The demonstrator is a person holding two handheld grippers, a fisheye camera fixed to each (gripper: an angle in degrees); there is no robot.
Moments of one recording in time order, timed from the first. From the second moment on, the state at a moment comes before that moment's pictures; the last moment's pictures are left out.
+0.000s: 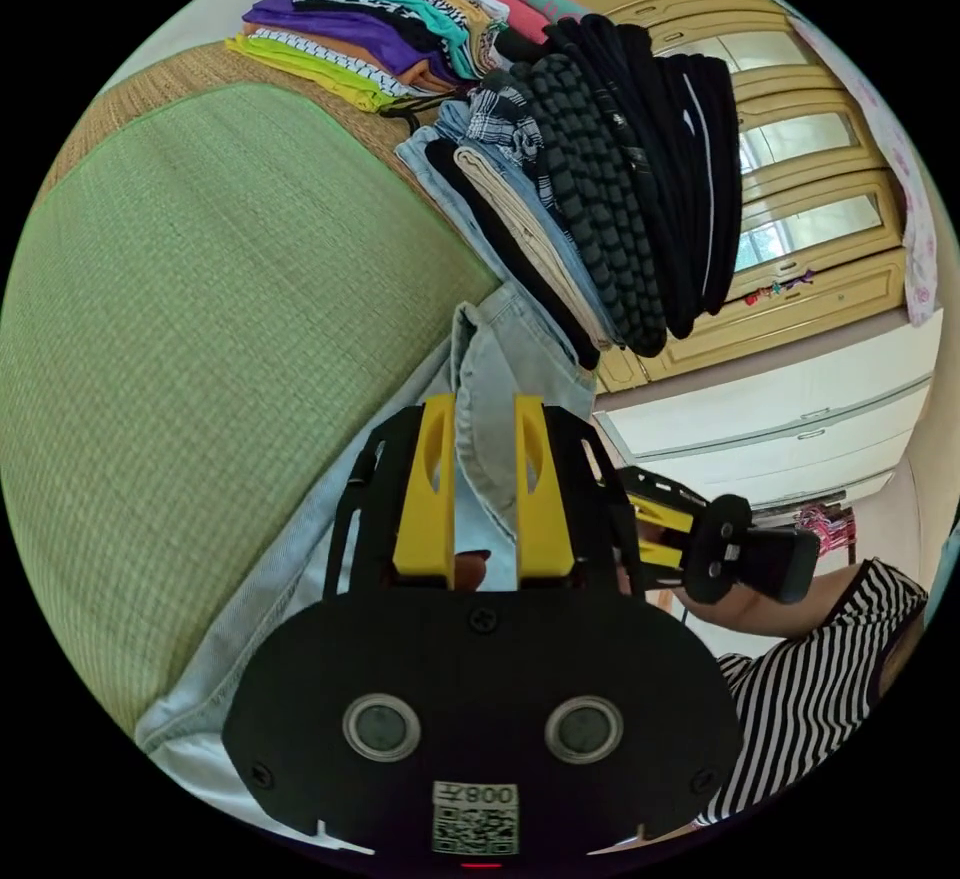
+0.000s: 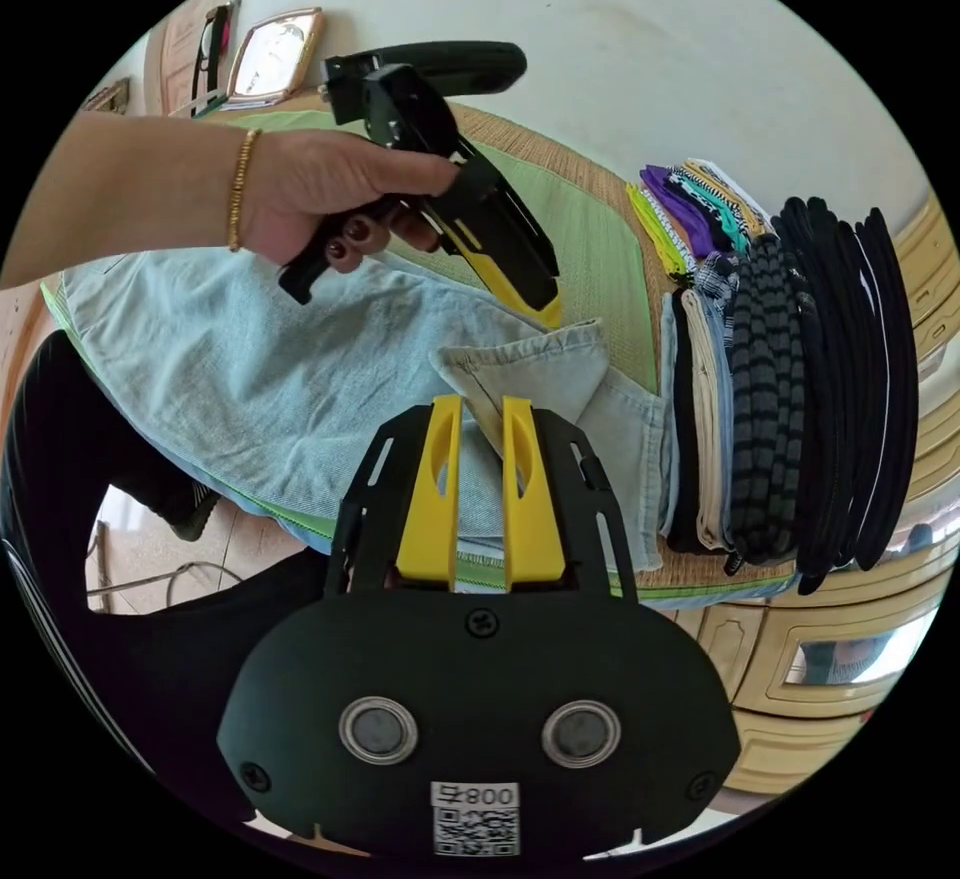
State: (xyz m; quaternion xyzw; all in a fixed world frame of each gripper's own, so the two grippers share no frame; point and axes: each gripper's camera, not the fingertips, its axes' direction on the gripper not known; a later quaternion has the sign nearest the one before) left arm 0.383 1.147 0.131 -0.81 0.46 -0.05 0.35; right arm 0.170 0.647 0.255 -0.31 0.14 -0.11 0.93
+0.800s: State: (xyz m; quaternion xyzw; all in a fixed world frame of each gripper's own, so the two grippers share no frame) left arm 0.476 1.147 0.174 -0.75 0.53 -0.11 0.39; right arm 0.329 0.721 0.095 -0.08 0.04 0.23 0.97
